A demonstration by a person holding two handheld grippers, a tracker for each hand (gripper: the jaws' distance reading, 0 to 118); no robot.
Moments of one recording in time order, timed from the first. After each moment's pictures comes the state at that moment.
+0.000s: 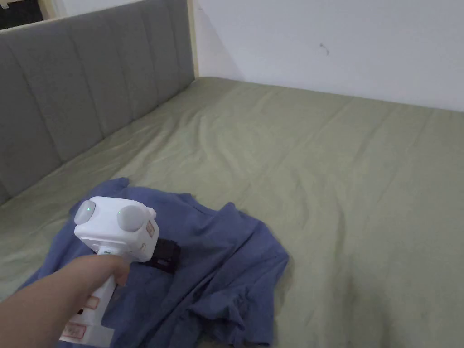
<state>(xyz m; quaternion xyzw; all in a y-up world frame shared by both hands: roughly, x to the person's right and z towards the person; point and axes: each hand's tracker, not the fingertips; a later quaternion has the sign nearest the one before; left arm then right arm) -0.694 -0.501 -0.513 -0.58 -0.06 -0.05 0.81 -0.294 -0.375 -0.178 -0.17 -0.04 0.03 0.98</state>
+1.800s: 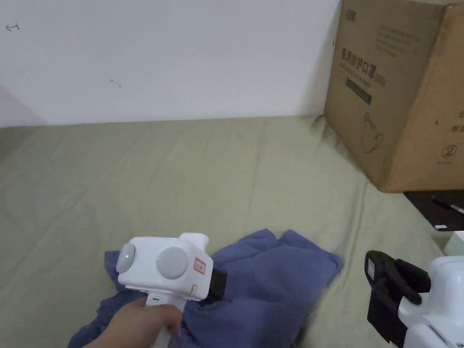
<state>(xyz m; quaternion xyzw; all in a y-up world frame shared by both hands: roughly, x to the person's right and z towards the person) -0.249 -0.456 -0.366 -0.50 -0.38 -0.09 0.77 -0.112 -0.350 -0.056 -0.14 -0.20 -0.05 0.97</state>
